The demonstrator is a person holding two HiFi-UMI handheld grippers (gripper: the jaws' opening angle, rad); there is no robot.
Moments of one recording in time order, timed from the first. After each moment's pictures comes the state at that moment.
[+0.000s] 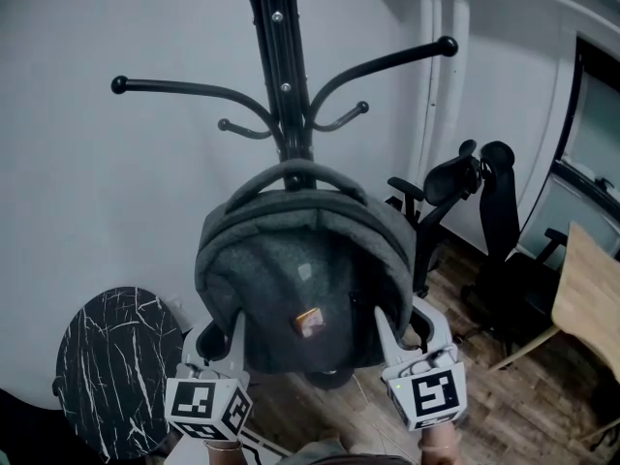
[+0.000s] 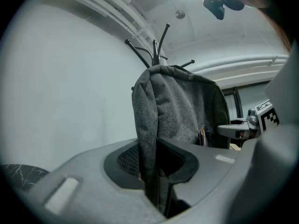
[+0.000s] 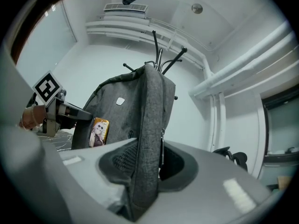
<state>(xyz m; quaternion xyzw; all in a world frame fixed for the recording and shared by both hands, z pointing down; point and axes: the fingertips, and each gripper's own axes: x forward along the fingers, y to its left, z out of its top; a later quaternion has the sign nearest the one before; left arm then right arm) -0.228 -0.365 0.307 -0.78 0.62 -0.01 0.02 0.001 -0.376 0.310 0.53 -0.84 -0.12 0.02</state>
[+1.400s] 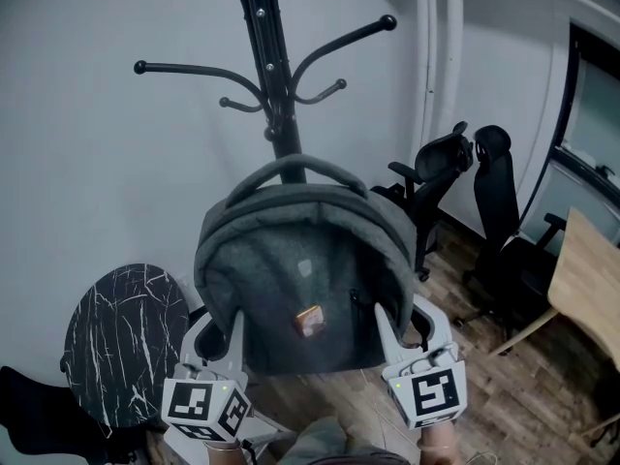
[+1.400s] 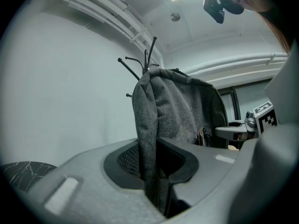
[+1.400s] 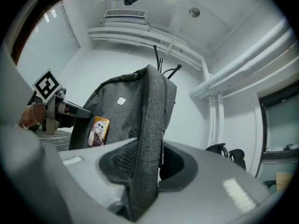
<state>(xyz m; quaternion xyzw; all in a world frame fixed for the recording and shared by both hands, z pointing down) -0.188 -0.254 0.311 -0.77 0.63 -0.02 0.02 0.038 -0.275 0.322 0.51 -0.85 -0.12 0.00</state>
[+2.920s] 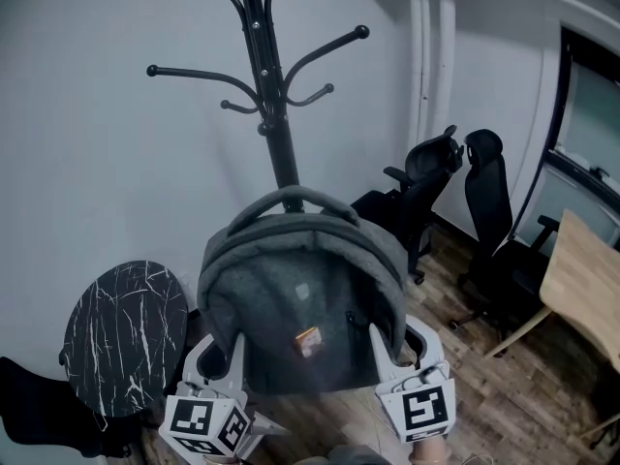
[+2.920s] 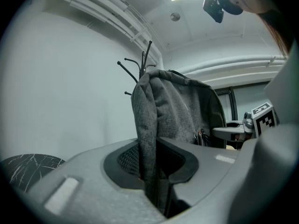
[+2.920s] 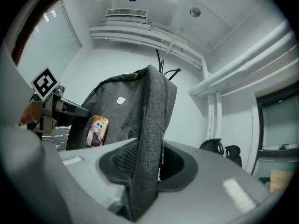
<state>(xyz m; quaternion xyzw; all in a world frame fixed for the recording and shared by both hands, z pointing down) -0.168 -0.188 0.333 -0.77 0.63 -0.02 0.00 0.055 -0.216 0.344 0.51 -0.85 -0.11 0.03</state>
